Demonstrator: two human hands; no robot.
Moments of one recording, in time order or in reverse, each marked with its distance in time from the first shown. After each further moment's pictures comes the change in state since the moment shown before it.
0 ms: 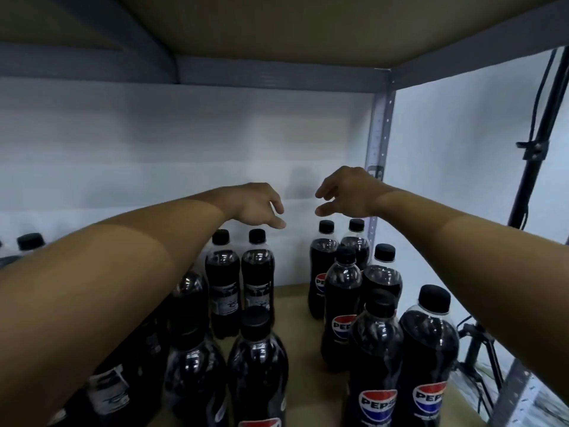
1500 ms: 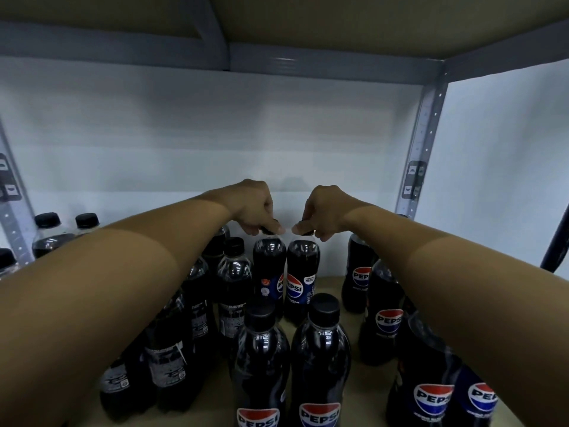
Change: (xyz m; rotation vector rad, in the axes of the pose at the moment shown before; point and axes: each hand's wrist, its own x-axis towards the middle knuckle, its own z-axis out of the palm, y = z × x) left_hand -0.032 -0.085 -0.001 -0.092 0.024 -0.046; right_hand 0.033 -0.096 0.071 0.053 -0.211 0.023
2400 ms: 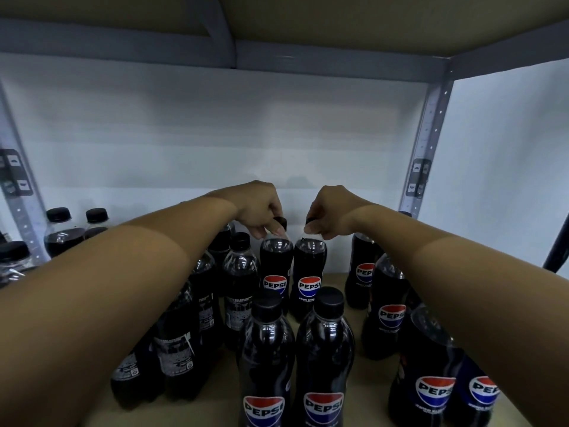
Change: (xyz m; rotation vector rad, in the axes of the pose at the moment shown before) left_hand -0.010 -0.005 0.004 -0.080 -0.088 0.056; right_hand -0.009 0.006 0.003 0.039 0.022 -0.069
